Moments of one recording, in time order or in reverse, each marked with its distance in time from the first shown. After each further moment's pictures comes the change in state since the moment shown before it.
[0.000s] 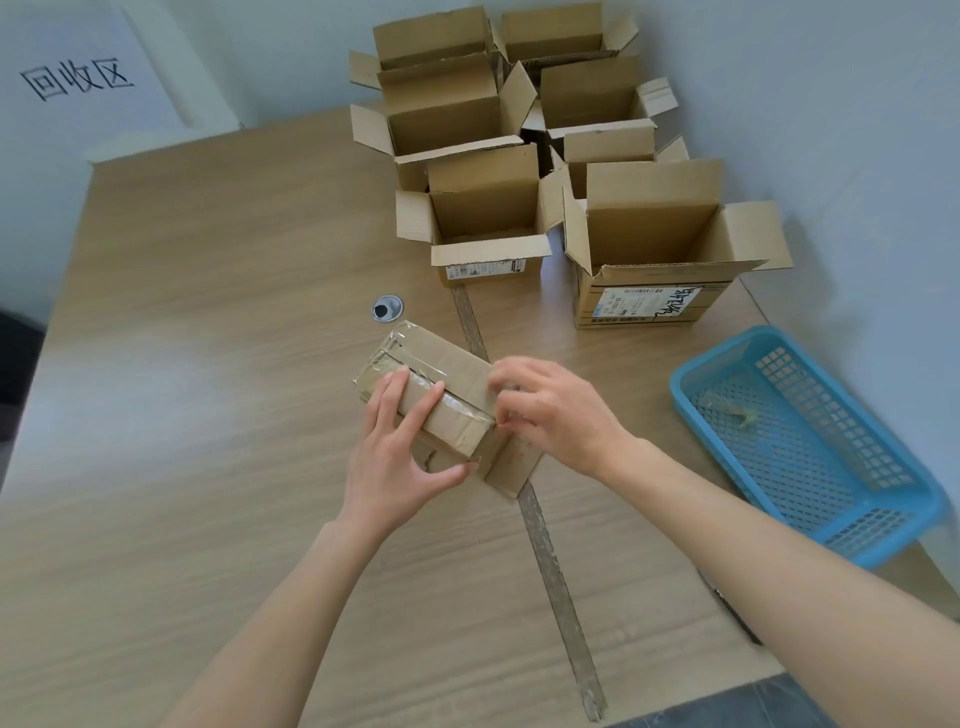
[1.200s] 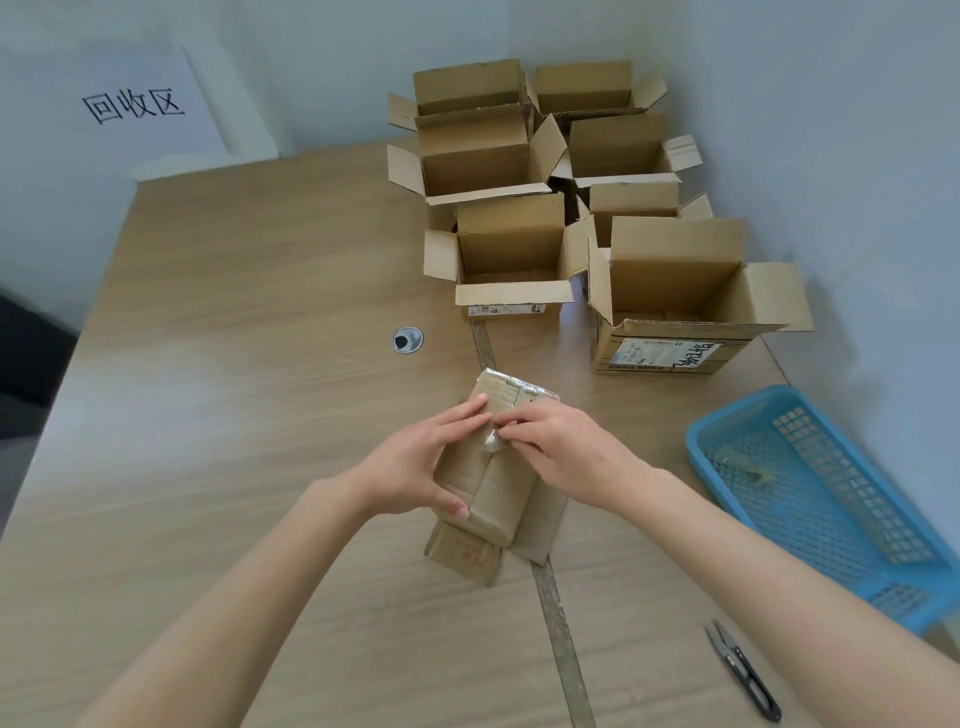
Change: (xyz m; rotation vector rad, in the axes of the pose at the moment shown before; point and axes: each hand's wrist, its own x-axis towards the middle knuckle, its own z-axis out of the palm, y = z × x) left_hand 0.064 0.013 -0.053 -0.186 -0.637 0.104; right_hand 0.026 0.000 -0.020 0.199 -0.196 0.113
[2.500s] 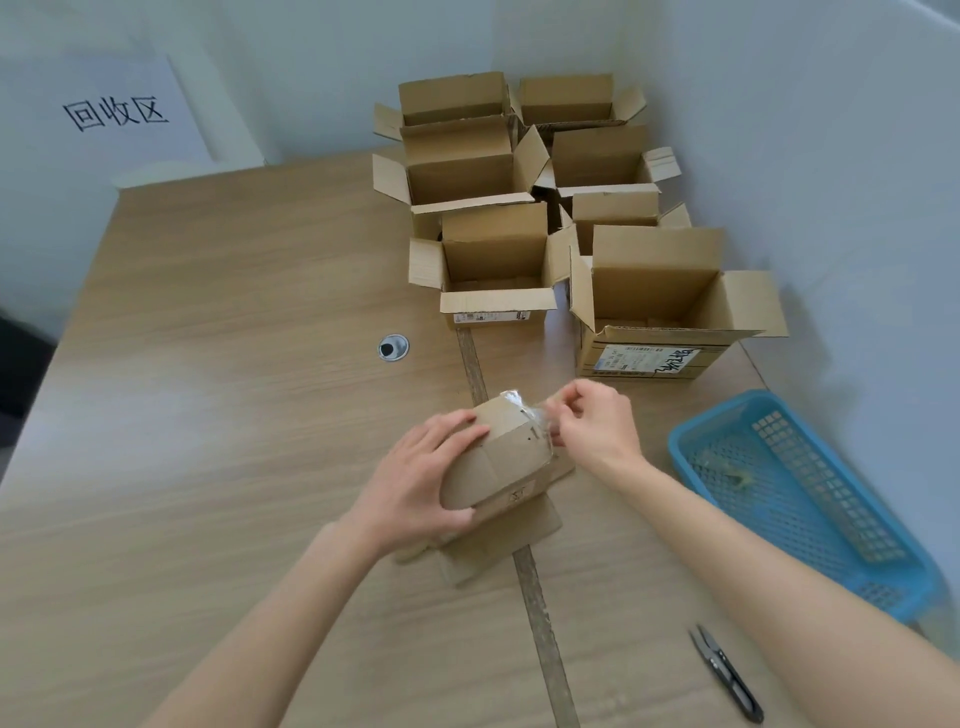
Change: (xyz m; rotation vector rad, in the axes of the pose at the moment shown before) left_hand 0.000 0.003 0.044 0.257 0.347 0.090; right_hand -0.003 0.021 -0.011 0.440 0.385 0.790
